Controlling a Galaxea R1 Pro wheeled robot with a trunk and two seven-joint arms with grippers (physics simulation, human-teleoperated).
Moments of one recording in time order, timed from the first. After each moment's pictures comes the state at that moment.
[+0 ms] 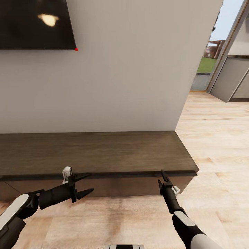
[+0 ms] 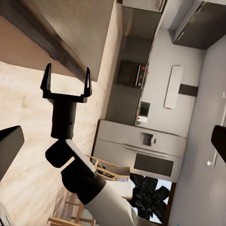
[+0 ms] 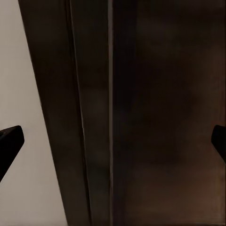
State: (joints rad) left arm -0.28 0.43 -0.16 -1.46 2.04 1.00 0.08; right arm -0.58 -0.01 0.02 -0.33 -1.51 0.08 0.87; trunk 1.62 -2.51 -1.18
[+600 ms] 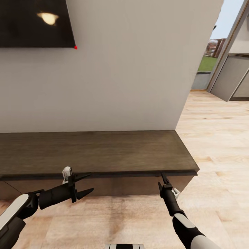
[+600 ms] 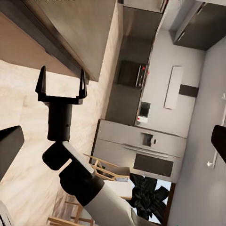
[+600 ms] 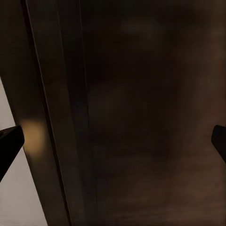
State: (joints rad) left arm -0.28 0.44 -0.16 -1.46 2.04 1.00 0.08; right arm -0.58 -0.01 0.02 -0.30 -1.51 0.08 0.88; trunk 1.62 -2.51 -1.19
